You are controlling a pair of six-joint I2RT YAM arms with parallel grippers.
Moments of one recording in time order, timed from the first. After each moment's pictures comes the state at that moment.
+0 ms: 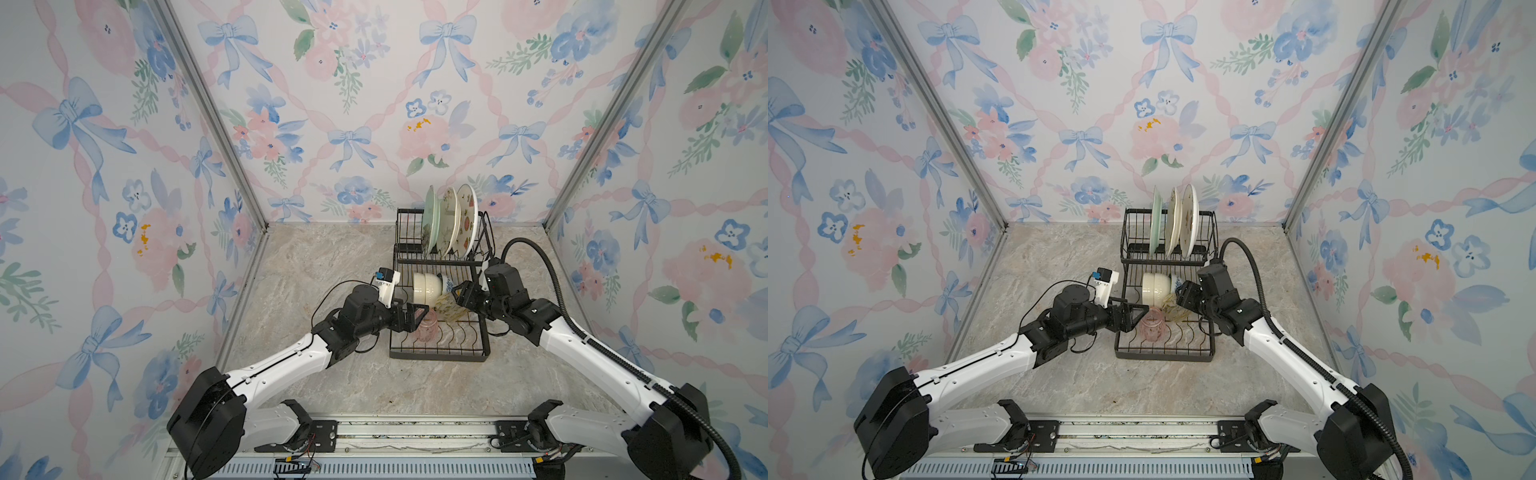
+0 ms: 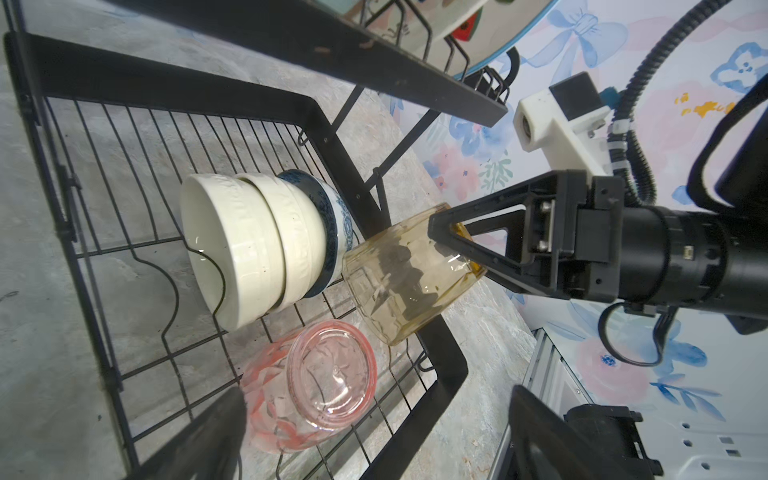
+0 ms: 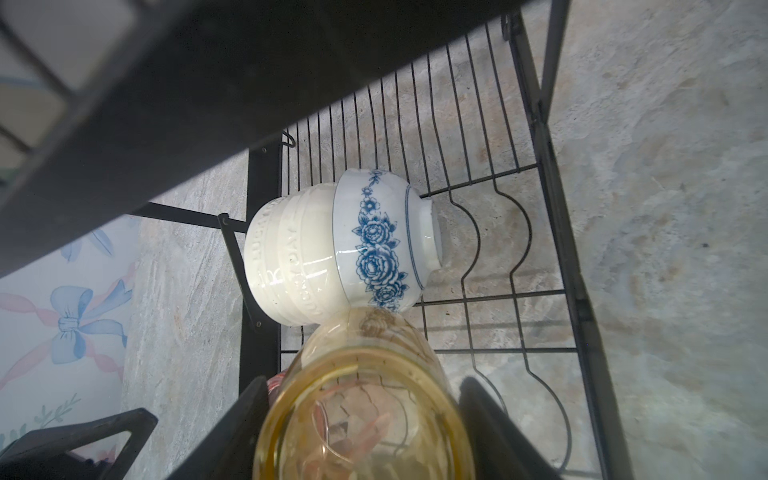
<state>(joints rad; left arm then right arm) -0.74 1.22 0.70 0.16 0.23 -0.57 0.52 1.18 0.92 -0.45 0.03 0.80</state>
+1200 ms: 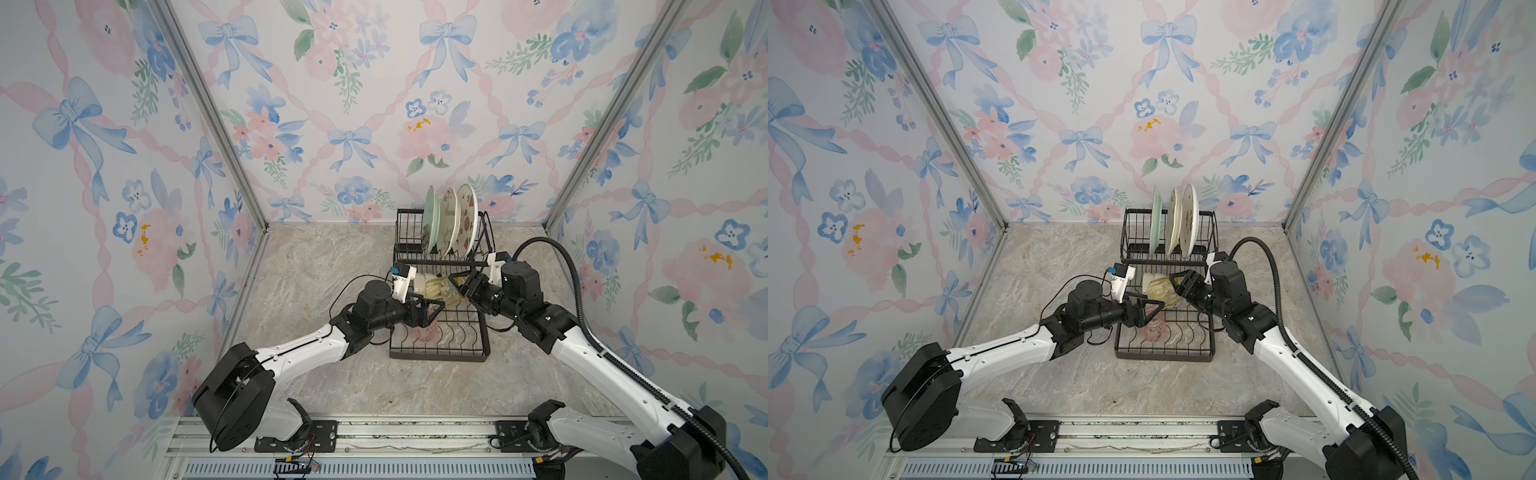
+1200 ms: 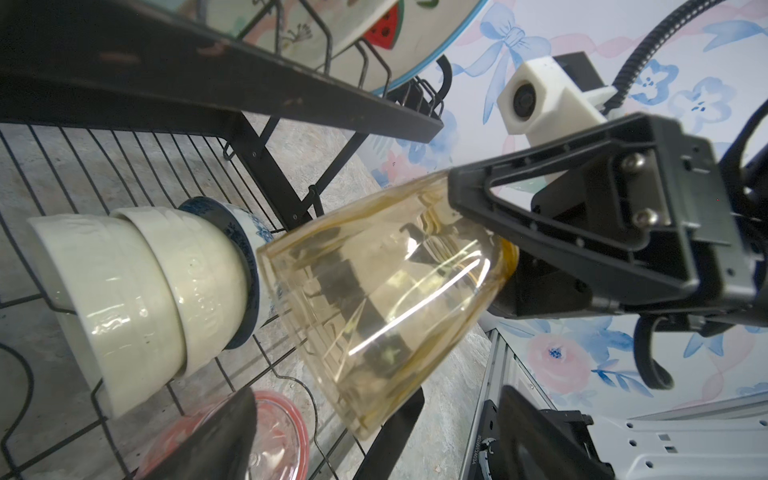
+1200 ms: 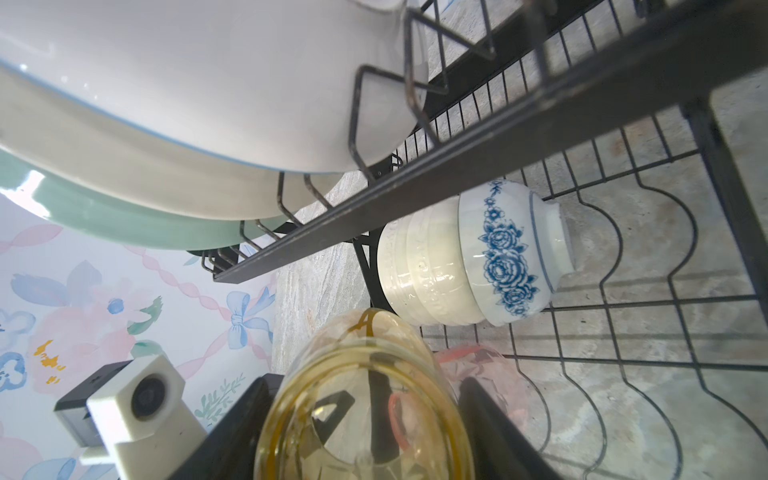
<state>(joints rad) -0.77 1.39 0.76 0.38 0.32 -0.61 0.50 1.09 0.89 -0.28 -0.14 1.00</state>
